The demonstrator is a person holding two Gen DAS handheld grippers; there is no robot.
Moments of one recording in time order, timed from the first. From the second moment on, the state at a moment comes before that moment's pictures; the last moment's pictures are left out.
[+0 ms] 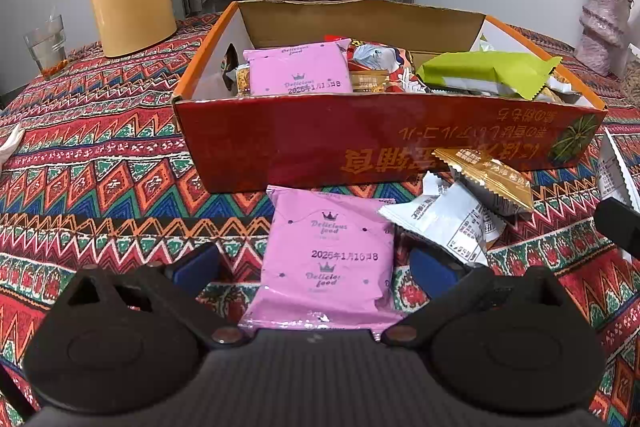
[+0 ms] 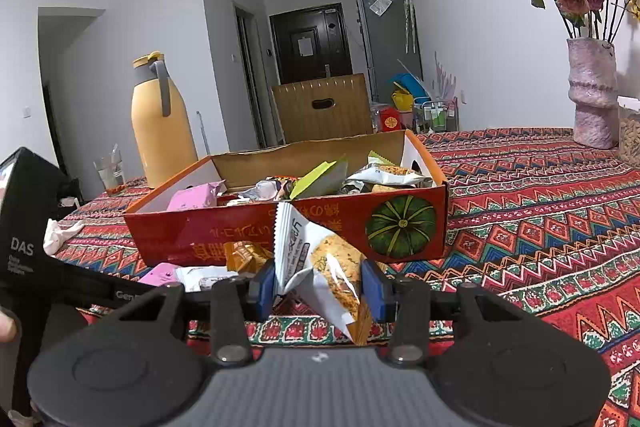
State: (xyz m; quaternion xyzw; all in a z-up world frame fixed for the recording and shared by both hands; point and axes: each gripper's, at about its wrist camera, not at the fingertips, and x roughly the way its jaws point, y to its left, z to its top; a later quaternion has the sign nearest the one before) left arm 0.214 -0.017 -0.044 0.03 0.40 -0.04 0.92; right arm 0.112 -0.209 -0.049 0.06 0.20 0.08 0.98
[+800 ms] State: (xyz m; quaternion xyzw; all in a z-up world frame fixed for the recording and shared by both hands) left arm 0.180 -0.007 -0.003 0.02 0.34 -0.05 0.94; right arm 0.113 -0.207 -0.050 0.05 0.20 0.07 0.98
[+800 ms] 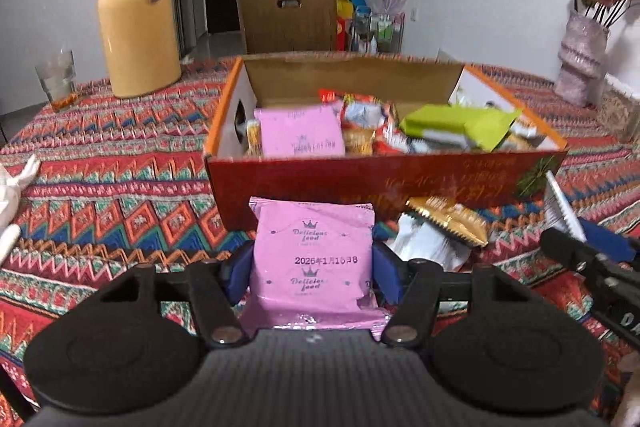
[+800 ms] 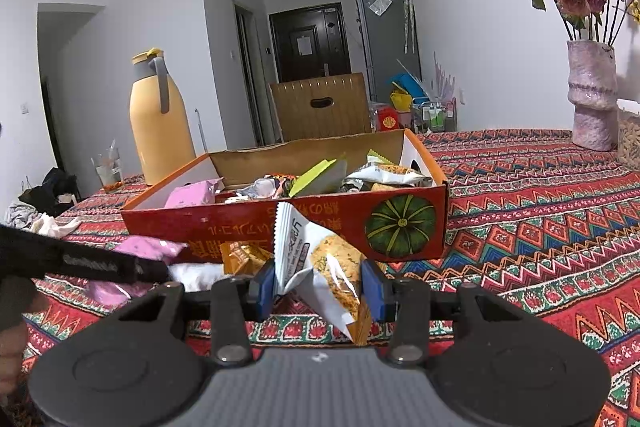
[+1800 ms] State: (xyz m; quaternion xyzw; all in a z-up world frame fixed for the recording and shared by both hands) left arm 0.210 -0.030 0.076 -0.01 0.23 -0.05 0.97; right arm 0.168 -0.193 0.041 -0.01 0.09 0.06 0.99
